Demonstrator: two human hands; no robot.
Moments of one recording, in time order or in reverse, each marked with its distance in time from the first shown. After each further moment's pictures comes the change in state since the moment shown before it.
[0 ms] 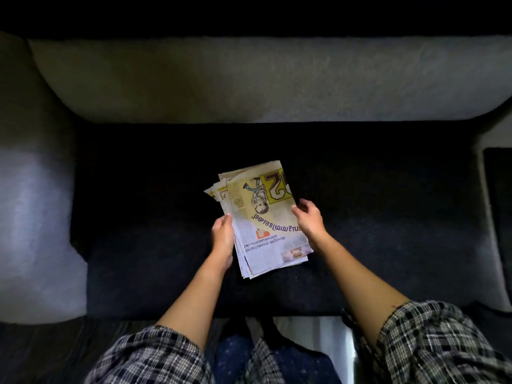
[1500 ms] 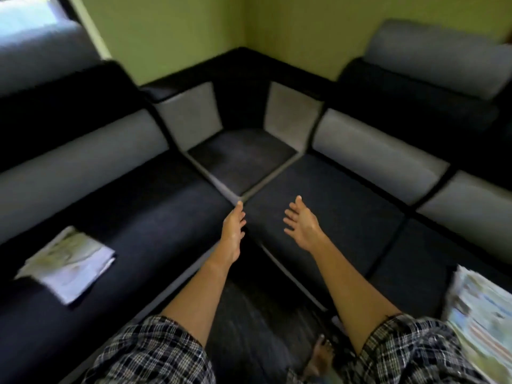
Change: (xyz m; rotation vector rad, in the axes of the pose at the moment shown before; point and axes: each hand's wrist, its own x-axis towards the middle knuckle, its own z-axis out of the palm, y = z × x) left_hand -0.546 -0.378 0.216 0.447 -0.871 0.420; right_hand -0.456 0.414 -0.447 1.079 0.345 -0.208
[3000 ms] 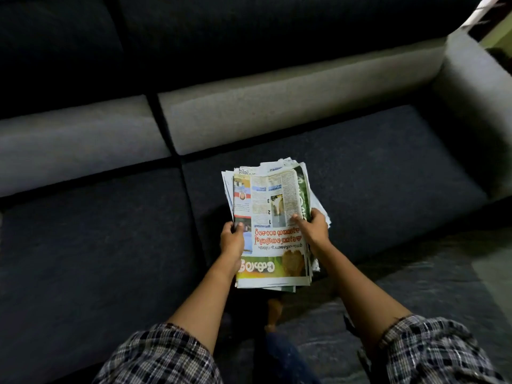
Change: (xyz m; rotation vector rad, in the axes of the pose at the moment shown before) left_hand 0.015 -0.255 0.433 0.937 -0.664 -0.259; right_hand -0.065 0.075 -0.463 0.205 1.118 0.030
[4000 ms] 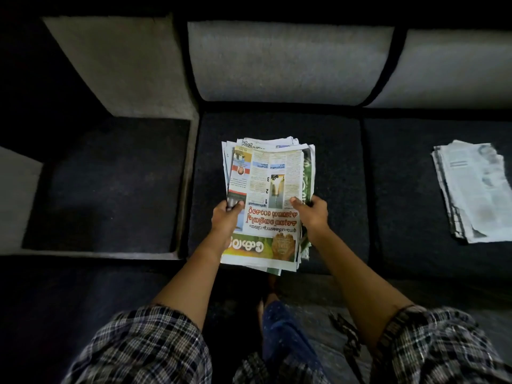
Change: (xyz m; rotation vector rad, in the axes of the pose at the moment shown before) left_hand 0.044 -0.134 -0.477 -0.188 0.263 0.067; right_hand -0.182 0.041 0.452 -0.066 -0.200 0.020
